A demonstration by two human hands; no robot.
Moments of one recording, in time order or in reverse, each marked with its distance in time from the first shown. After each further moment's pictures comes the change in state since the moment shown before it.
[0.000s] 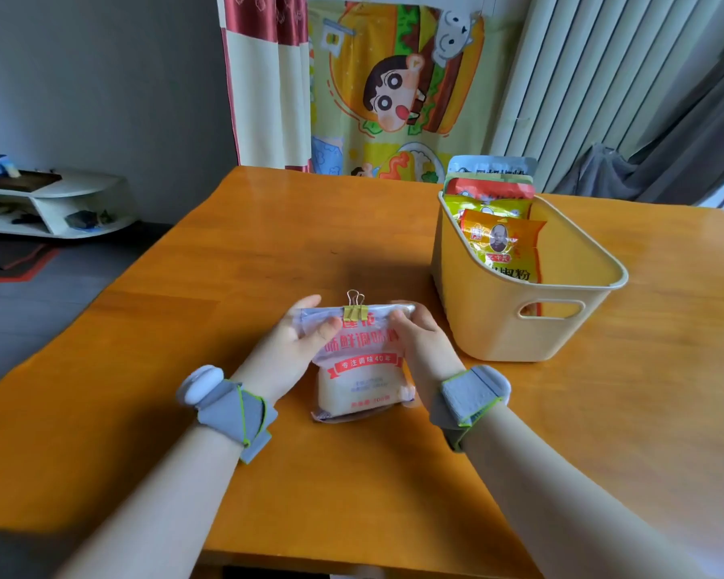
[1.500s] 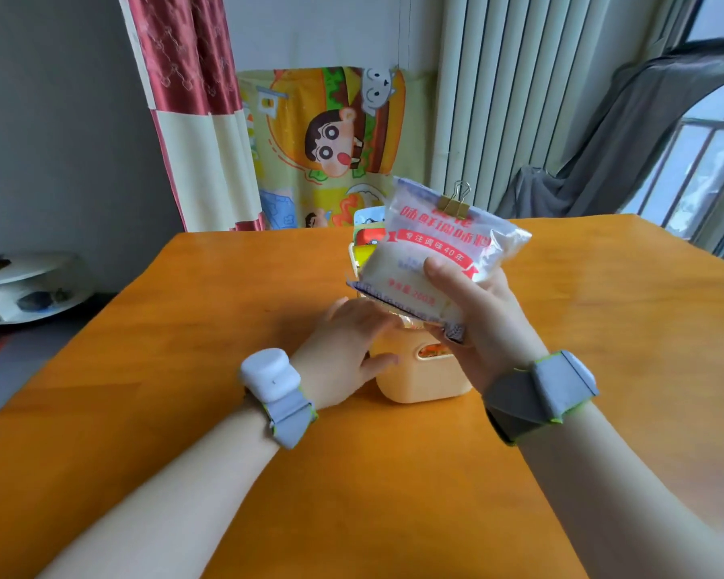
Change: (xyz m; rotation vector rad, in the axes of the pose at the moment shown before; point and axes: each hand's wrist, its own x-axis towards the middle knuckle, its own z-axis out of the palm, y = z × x) left_hand 0.052 0.091 0.102 0.908 -0.179 0.723; right_hand -0.024 -0.087 -0.131 0.422 -0.030 -0.355
